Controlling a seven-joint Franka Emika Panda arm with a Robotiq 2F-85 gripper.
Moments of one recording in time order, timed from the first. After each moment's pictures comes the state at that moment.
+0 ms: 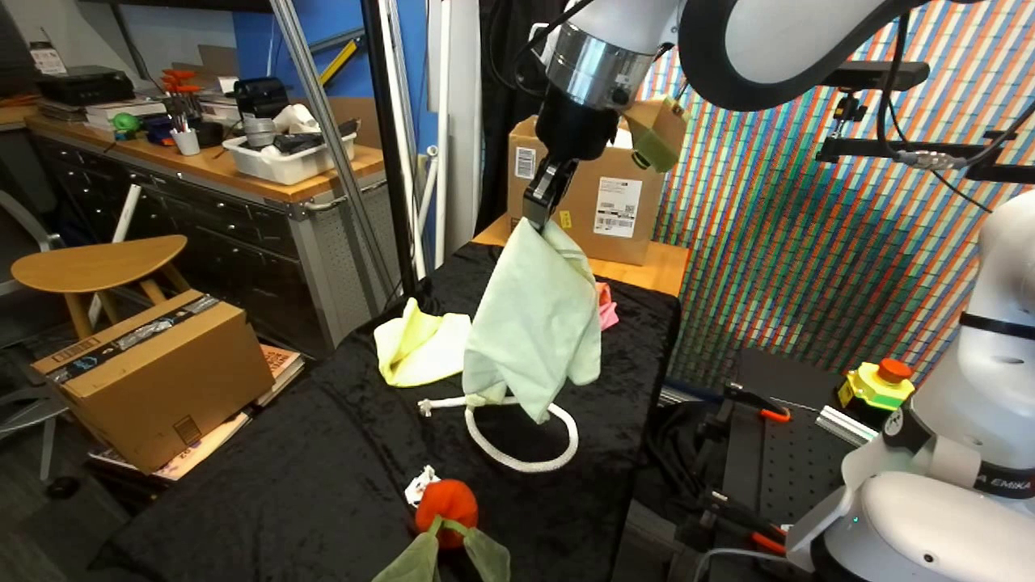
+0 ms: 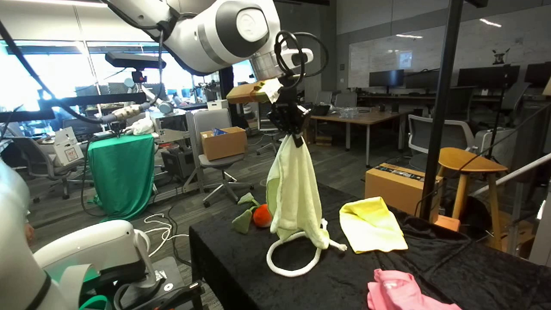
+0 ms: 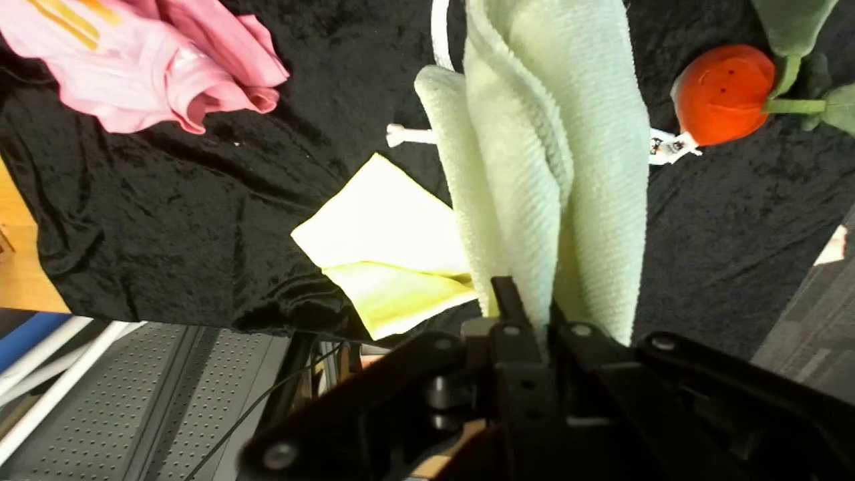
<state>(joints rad) 0.17 -0.29 0.07 -2.43 -0.14 2.45 0.15</state>
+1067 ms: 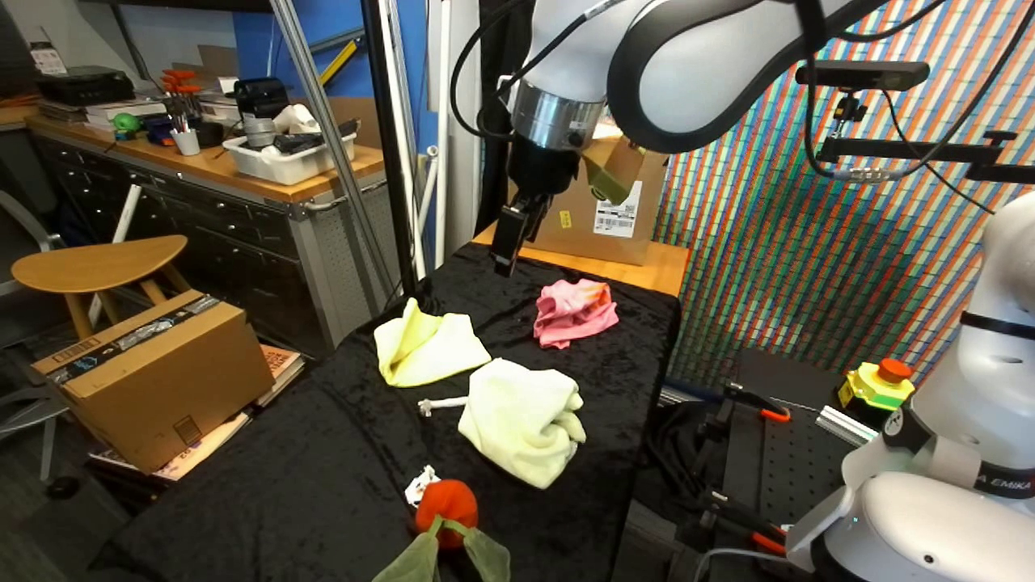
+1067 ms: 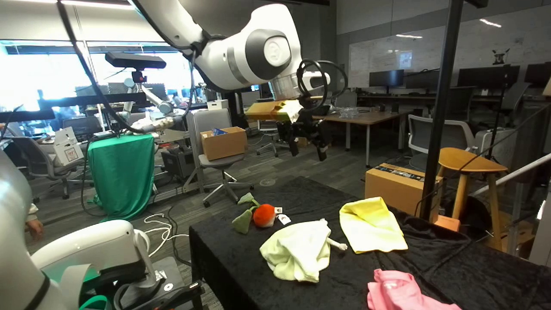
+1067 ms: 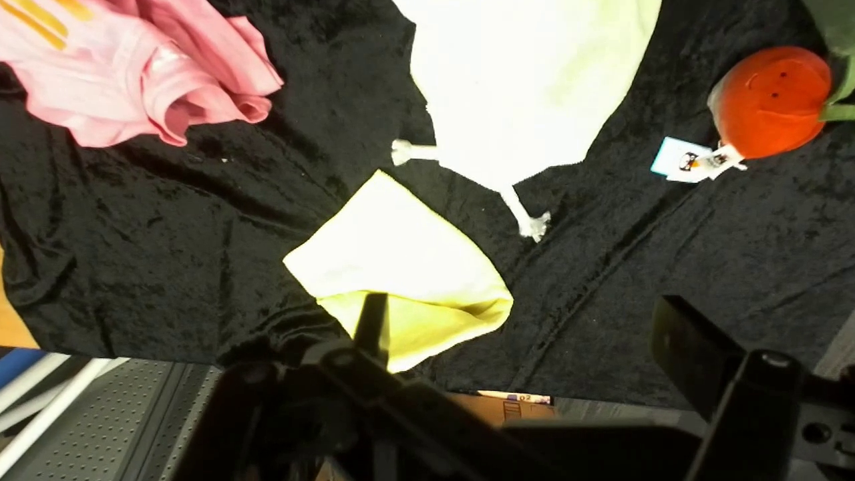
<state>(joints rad) 0.13 -0.11 0.08 -2.35 -0.15 2.49 0.13</state>
